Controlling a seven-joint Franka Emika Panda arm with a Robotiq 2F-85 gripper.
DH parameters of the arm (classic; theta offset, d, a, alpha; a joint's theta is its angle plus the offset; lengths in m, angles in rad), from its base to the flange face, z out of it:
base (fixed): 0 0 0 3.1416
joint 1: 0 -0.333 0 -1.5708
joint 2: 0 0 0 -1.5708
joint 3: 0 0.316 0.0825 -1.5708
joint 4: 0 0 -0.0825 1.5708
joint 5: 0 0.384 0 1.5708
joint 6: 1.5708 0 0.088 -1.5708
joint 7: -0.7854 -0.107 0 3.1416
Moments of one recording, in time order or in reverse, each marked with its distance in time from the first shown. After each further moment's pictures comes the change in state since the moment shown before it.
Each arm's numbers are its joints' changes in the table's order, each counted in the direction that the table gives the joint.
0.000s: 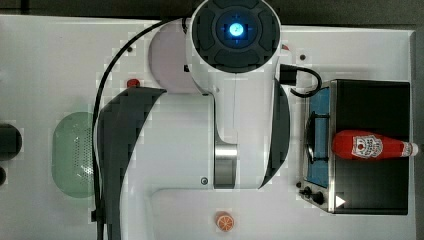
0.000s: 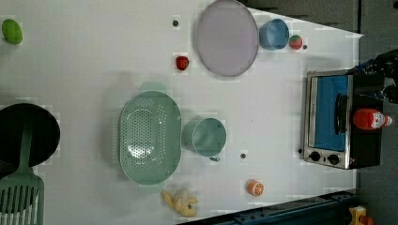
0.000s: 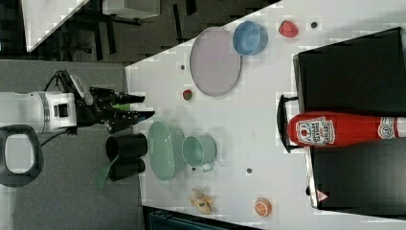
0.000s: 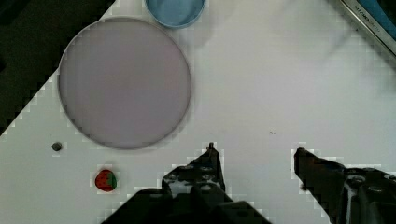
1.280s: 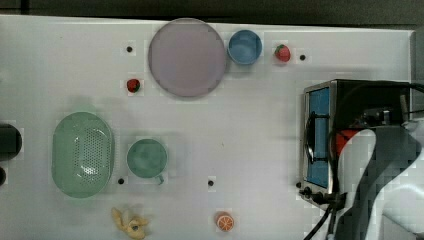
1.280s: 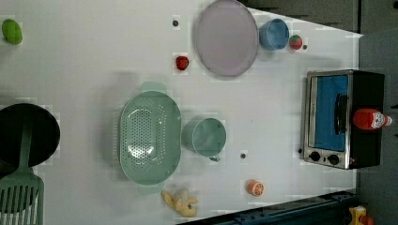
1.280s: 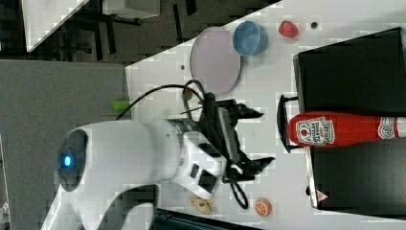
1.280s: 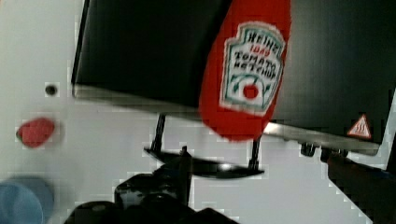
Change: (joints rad) arm 0.028 -0.031 -0.572 0.142 -0.007 0.140 0.029
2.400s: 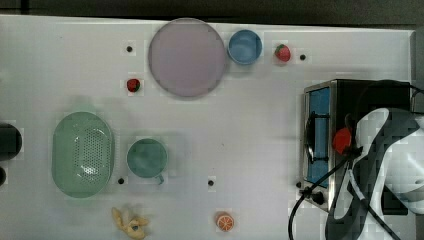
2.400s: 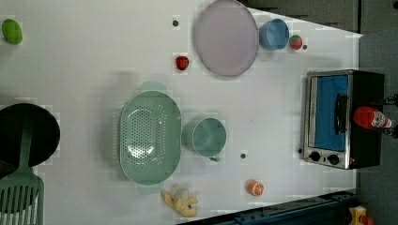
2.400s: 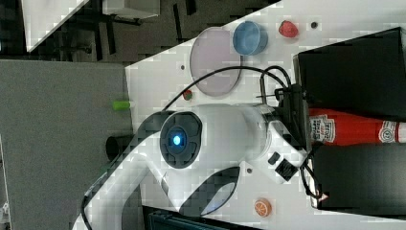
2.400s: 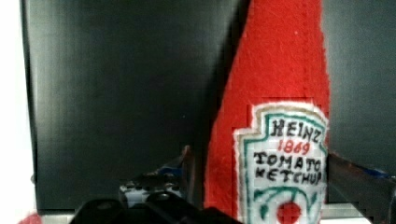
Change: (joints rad) arm 0.047 -0.258 -0.077 -0.006 0.213 0.197 -0.005
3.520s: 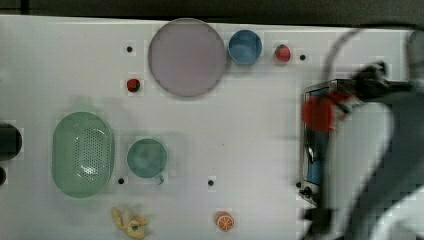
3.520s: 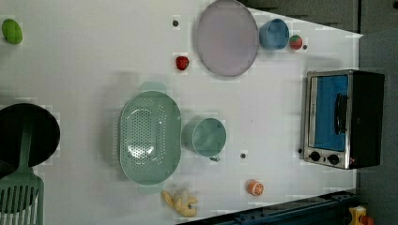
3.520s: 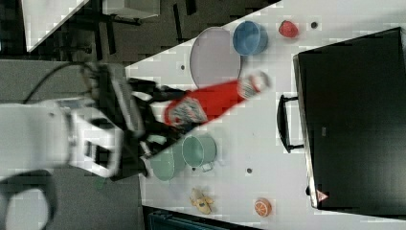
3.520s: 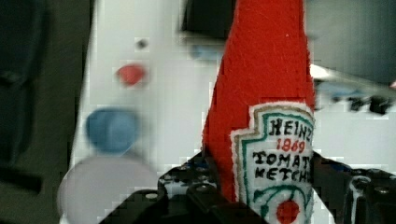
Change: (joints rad) arm -0.109 0.281 0.199 -0.273 -0.083 -0.420 0.004
